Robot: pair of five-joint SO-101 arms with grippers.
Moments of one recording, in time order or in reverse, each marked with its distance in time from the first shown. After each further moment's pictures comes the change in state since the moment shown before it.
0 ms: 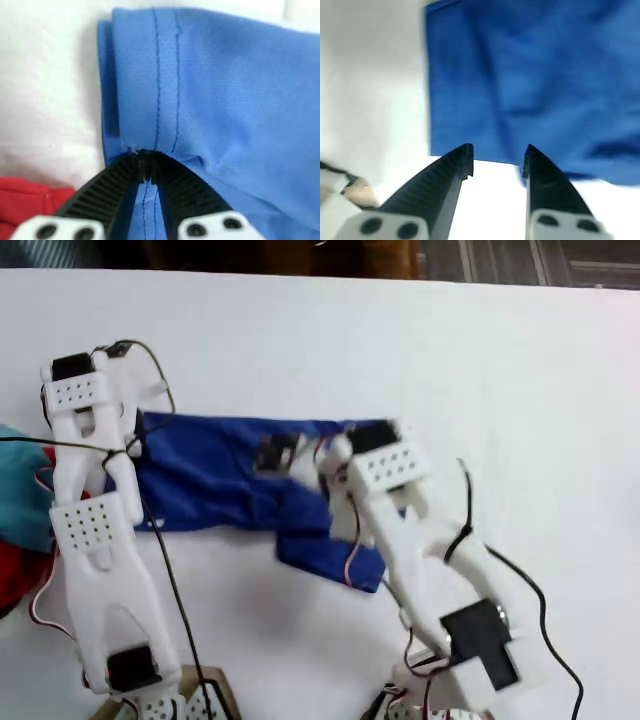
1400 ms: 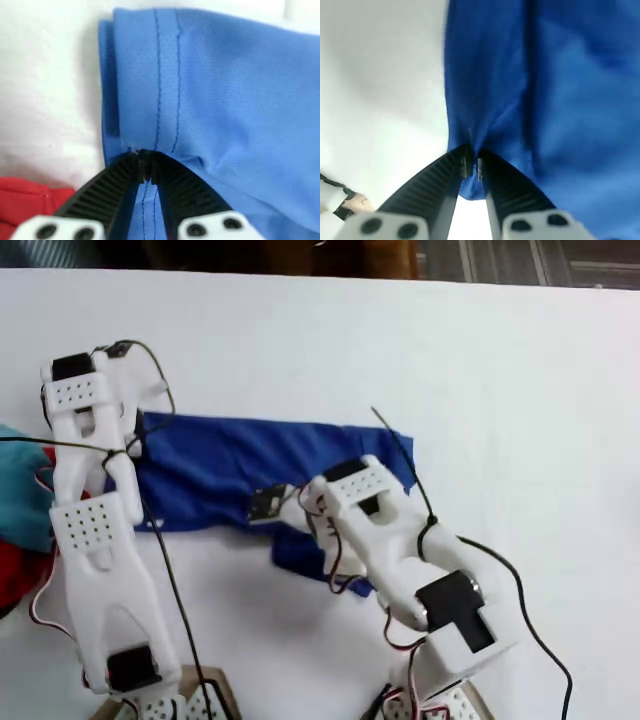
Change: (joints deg) left arm 0.0 0.0 0.0 0.0 0.0; right arm -2.2 11.5 4.8 -9.4 0.4
